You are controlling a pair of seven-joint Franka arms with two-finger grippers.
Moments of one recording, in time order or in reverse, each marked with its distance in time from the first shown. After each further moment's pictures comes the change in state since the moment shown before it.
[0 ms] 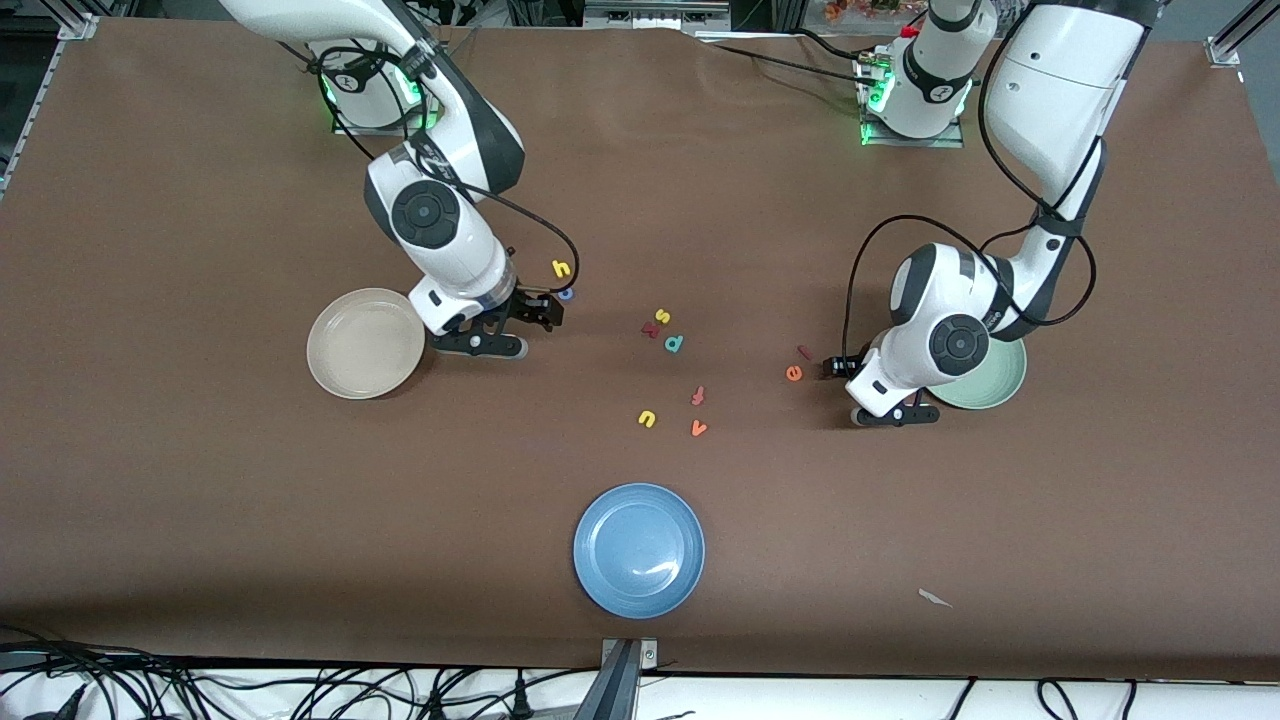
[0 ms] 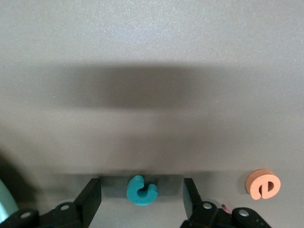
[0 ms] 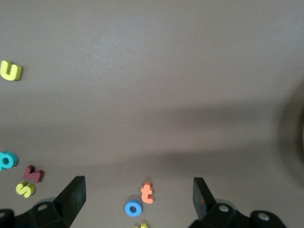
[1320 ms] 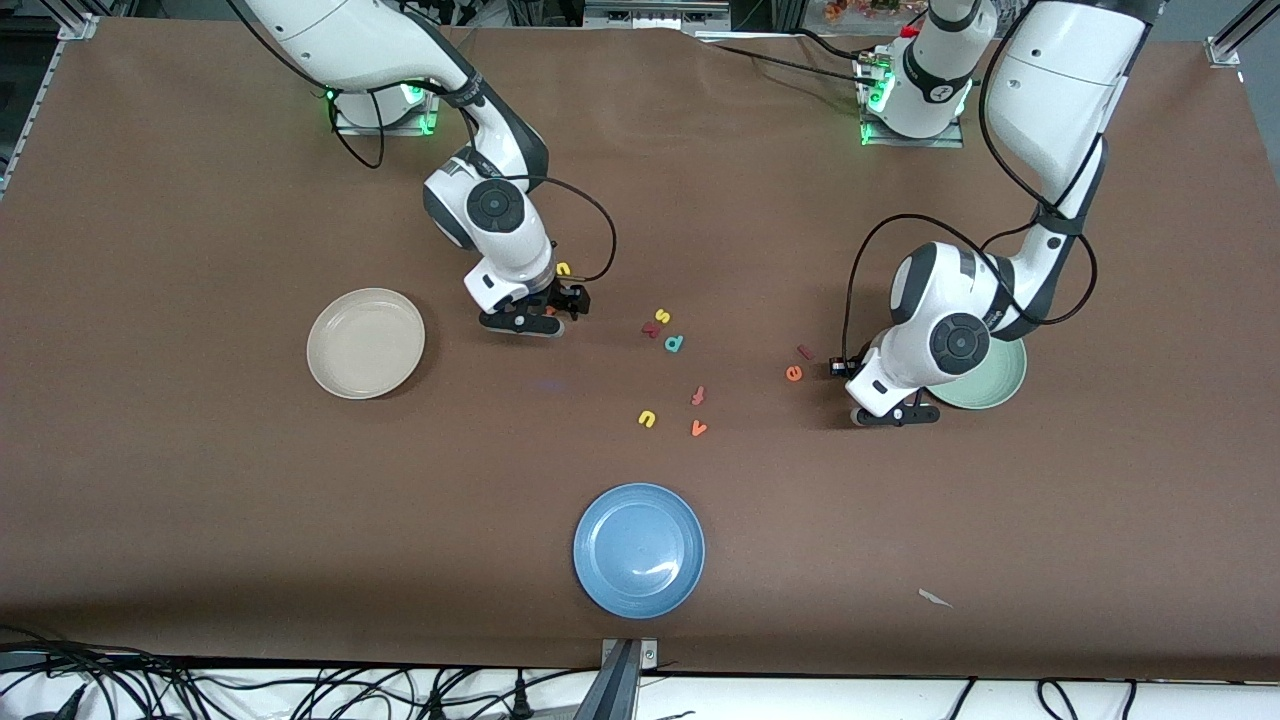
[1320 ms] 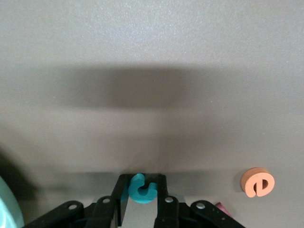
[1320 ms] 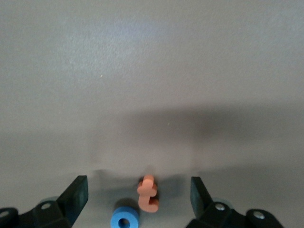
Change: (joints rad) left arm 0.000 -0.004 -0.002 0.001 -0.001 -0.004 -0.002; right arm 0.077 0.102 0.002 -0.148 -0.180 0.234 0.238
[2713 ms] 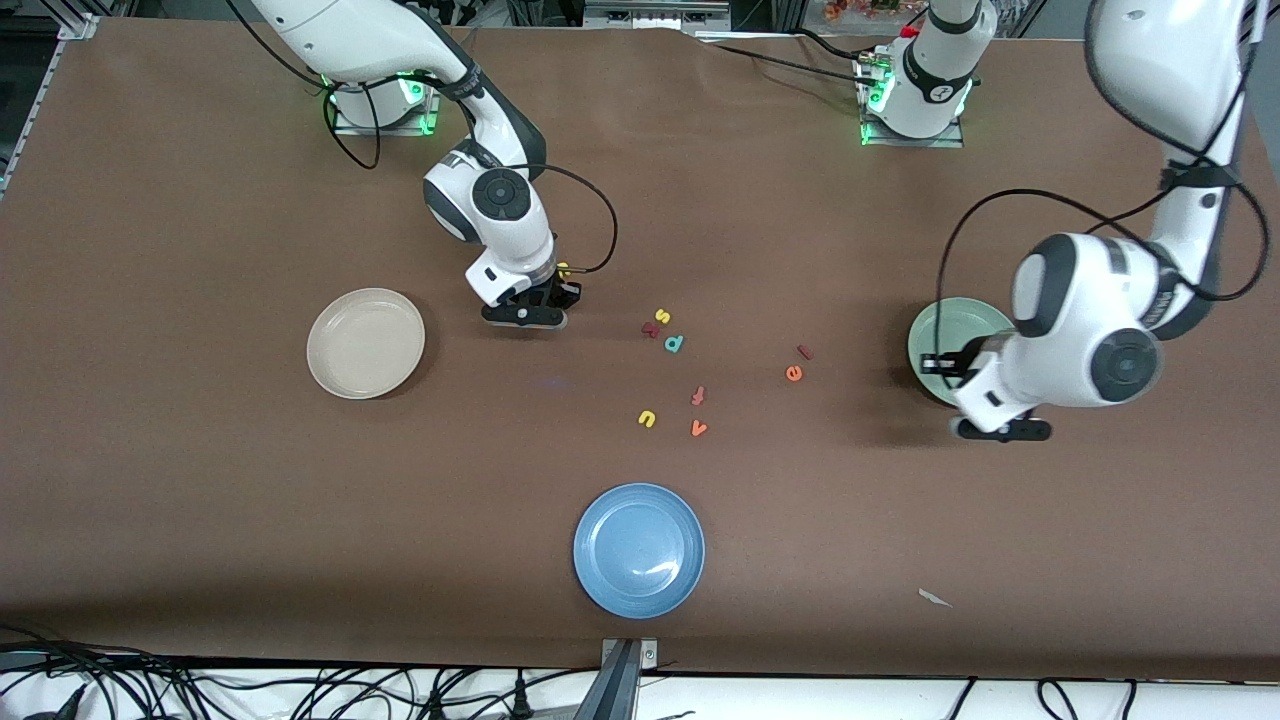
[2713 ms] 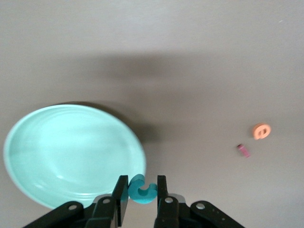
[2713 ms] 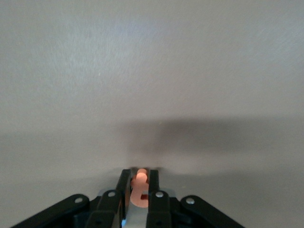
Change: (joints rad) left arm 0.189 -0.118 0.019 0.215 0.000 -0.445 0.264; right arm -0.011 -0.056 -0.005 -0.022 -0.065 -0.043 -0.028
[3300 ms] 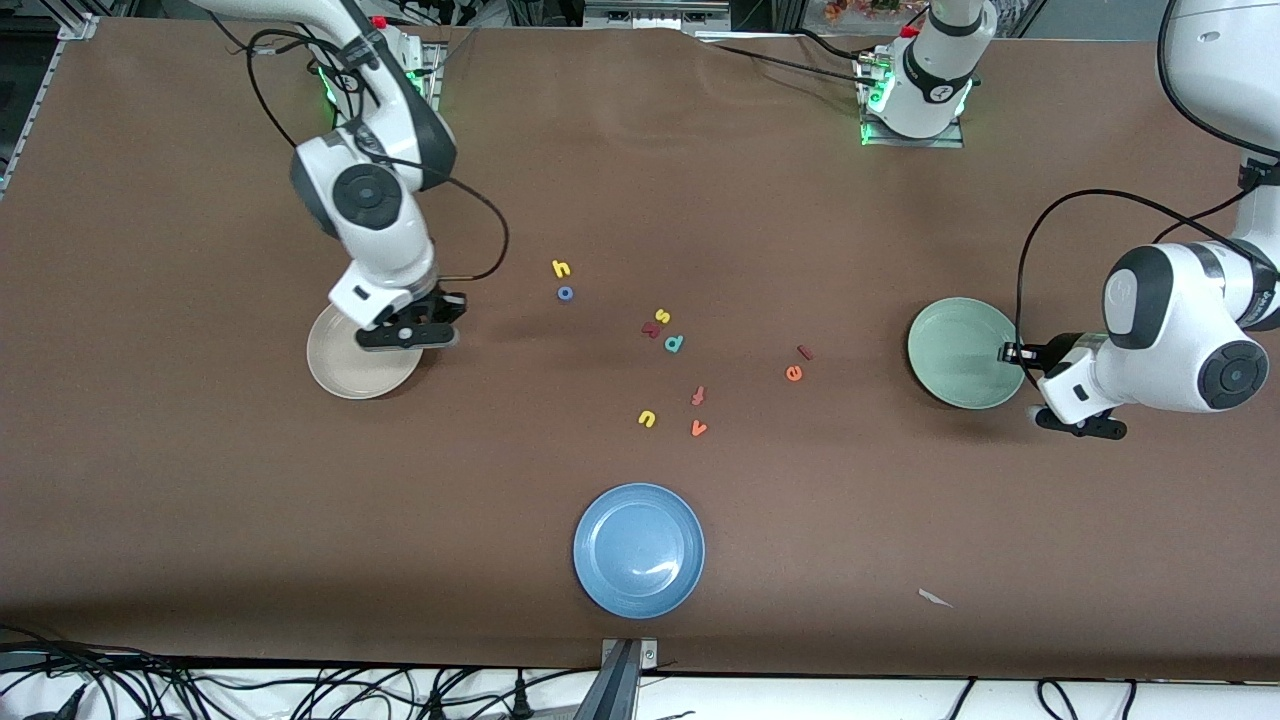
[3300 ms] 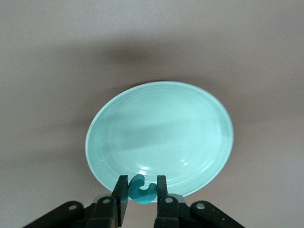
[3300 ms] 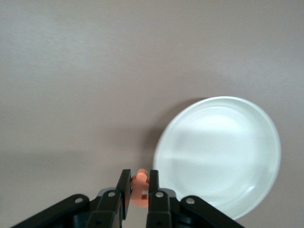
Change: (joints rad) left arm 0.151 0.036 0.004 -0.030 0.094 -0.016 0.235; right arm -0.256 -0.228 -0.006 -0.006 0.003 -0.270 -0.494
